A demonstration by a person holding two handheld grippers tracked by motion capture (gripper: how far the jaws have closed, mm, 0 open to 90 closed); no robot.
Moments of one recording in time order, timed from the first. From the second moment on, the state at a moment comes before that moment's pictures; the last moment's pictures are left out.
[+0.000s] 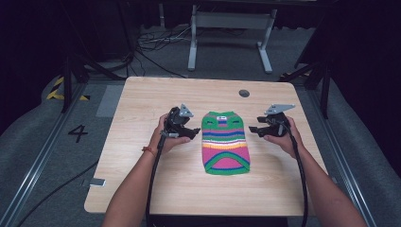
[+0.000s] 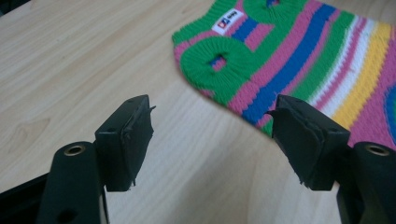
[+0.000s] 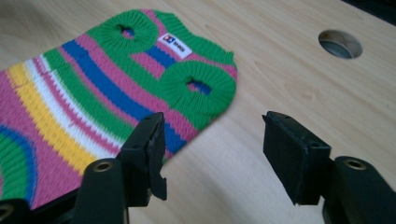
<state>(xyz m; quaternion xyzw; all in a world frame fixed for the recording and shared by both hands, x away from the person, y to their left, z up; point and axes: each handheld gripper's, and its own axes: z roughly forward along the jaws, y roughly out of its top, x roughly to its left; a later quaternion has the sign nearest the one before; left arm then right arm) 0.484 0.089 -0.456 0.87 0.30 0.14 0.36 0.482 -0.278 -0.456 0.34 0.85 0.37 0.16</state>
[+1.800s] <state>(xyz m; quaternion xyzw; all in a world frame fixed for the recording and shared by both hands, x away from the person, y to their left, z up) 0.556 0.029 -0.495 0.87 0.34 0.11 0.34 0.564 -0.217 -0.494 0.36 0.86 0.34 0.11</state>
